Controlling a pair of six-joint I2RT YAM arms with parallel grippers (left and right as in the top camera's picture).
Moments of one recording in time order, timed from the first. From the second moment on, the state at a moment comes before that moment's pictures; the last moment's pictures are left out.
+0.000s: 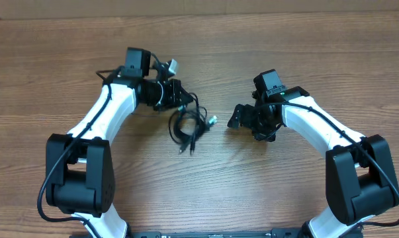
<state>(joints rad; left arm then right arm) -0.16 1.86 1.31 -0.59 0.77 -0.30 0.31 1.79 1.13 -0.74 -0.33 0.60</state>
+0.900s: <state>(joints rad) -0.63 1.77 1.39 -0.82 0.15 -0.28 0.08 1.79 1.13 -0.91 -0.06 0.64</state>
